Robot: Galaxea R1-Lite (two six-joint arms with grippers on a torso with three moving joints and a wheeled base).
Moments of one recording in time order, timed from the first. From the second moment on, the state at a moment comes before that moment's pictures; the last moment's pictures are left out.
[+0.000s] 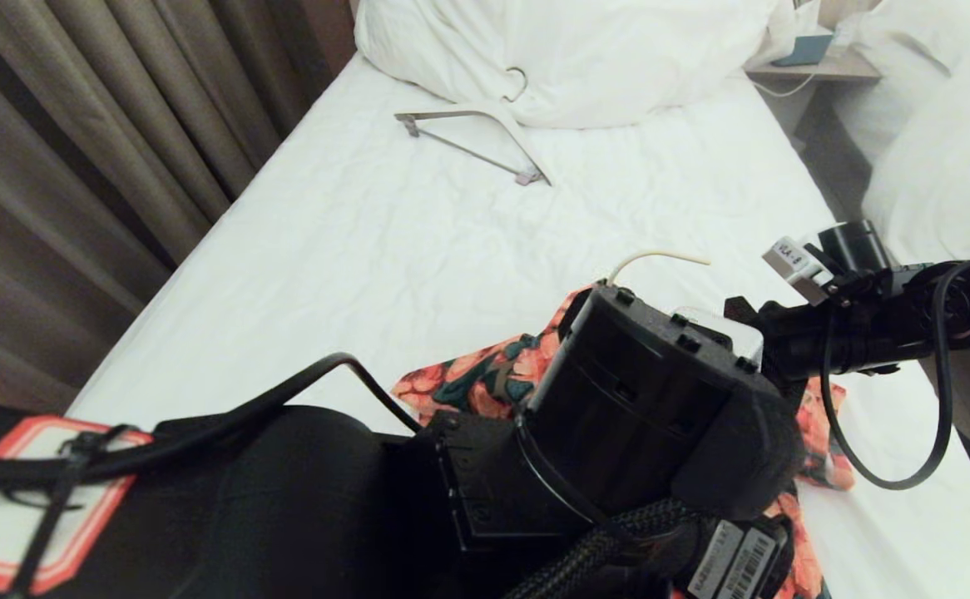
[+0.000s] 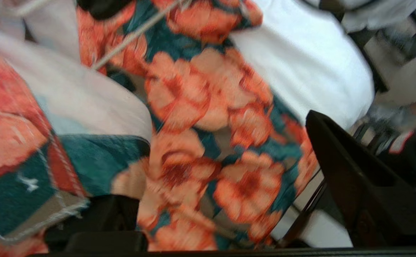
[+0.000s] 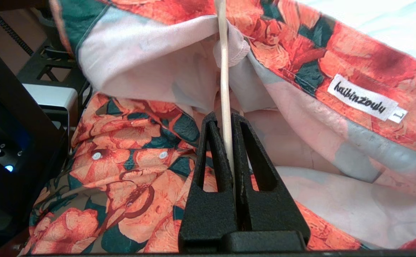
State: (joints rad) left arm -1.25 1.79 -1.25 -0.05 0.28 -0.17; right arm 0.17 1.90 -1.32 0.20 1.30 -0.93
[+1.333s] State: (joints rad) left arm -1.23 1.87 -1.12 -0.34 0.21 -0.05; right arm 0.21 1.99 -1.26 0.12 1.30 -0.93
